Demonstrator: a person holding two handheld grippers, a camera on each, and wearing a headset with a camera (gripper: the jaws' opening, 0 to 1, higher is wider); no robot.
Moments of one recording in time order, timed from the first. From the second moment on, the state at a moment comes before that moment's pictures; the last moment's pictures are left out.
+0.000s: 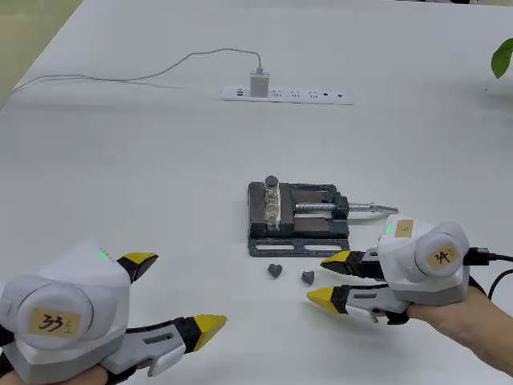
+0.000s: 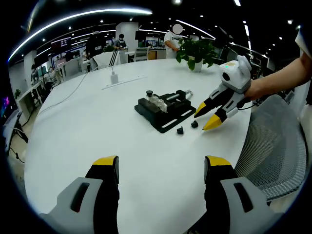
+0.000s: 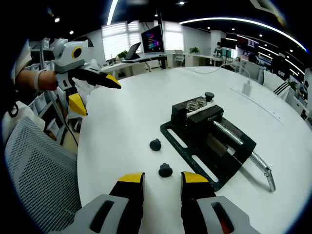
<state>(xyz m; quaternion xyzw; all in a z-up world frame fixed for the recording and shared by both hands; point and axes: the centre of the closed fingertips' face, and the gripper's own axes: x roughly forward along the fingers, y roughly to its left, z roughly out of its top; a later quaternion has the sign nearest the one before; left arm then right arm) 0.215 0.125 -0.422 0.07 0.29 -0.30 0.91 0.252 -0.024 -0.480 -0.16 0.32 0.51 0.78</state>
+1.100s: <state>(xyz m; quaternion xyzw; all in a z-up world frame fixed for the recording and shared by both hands) 0.212 0.122 -0.427 0.06 0.30 -0.30 0.91 0.257 -0.022 -0.485 -0.18 0.32 0.51 0.77</state>
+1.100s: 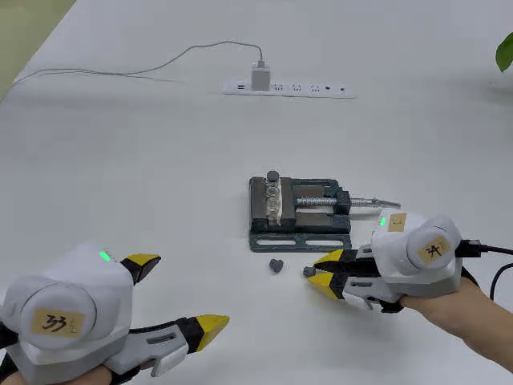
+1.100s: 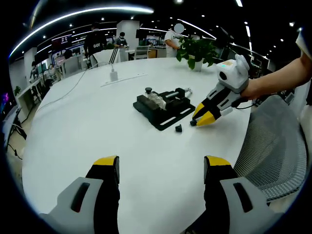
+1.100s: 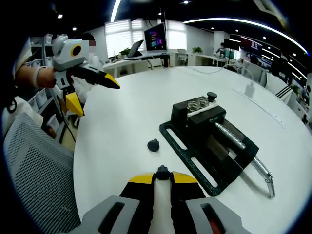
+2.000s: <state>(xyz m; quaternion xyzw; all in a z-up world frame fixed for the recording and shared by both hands) 0.215 0.074 -0.430 0.09 0.29 -0.37 0.88 0.259 -0.040 -0.452 -0.15 0.37 0.51 0.76</state>
